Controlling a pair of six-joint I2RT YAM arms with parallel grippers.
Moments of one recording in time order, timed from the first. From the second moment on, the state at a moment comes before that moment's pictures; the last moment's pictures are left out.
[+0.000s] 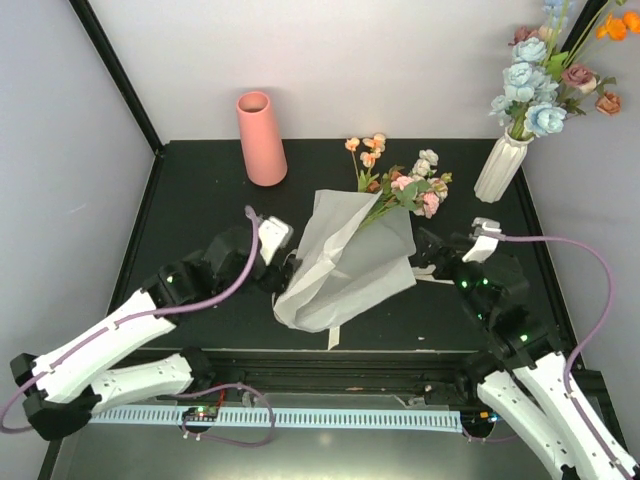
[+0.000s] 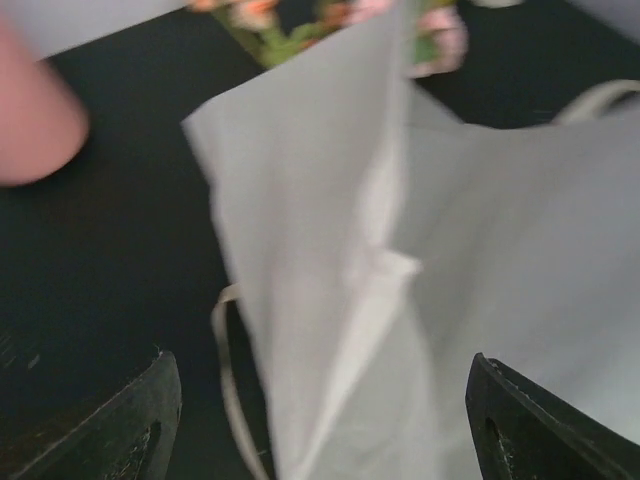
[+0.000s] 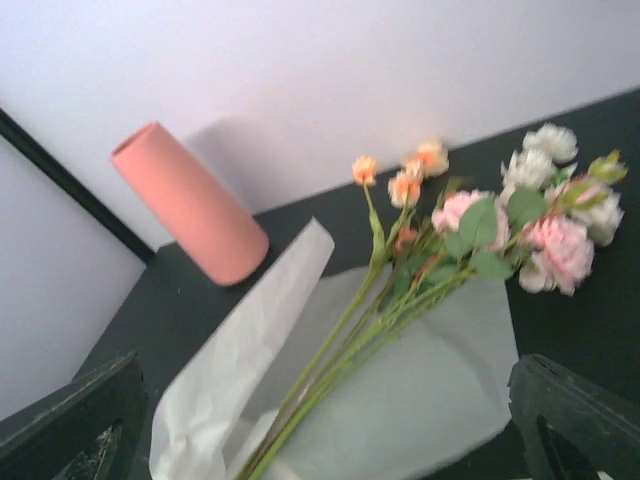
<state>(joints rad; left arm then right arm) -0.96 0.92 1.04 -0.74 -0.21 -0.21 0.47 0.51 0.61 -0.34 0.09 0.55</state>
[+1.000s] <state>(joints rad) -0.58 1.50 0.88 -0.74 -0.03 -0.38 0.49 0.83 0.58 -0.28 -0.12 0.54</state>
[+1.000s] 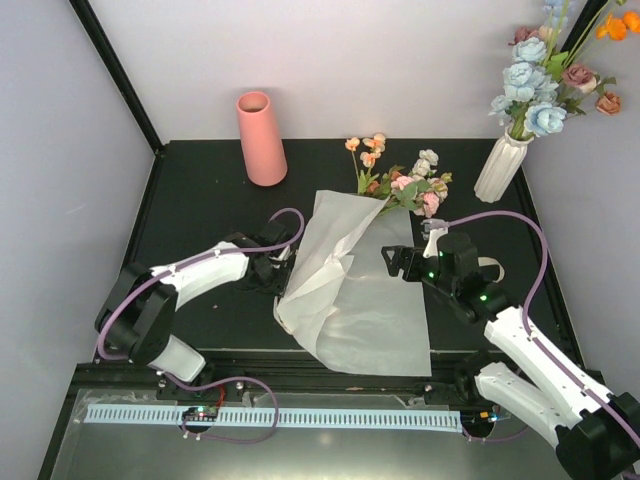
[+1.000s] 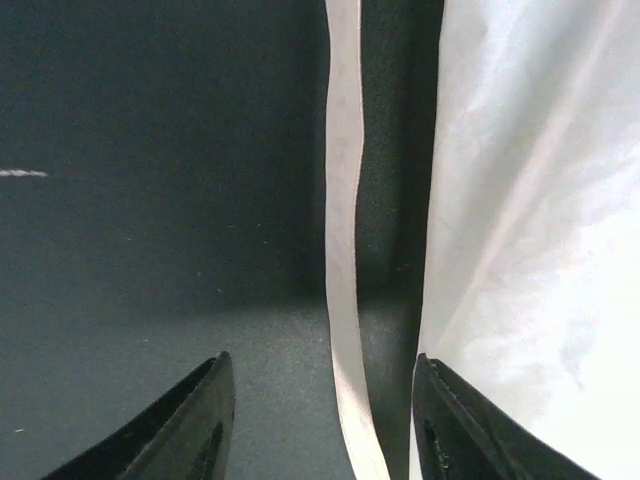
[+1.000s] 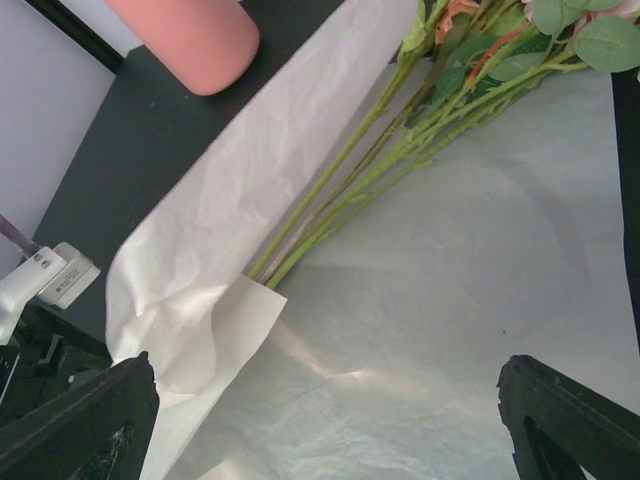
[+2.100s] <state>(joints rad) -0.53 1.66 1.41 -1.06 -0.85 -0.47 0.49 0.89 0.58 -0.30 -0.04 0.46</state>
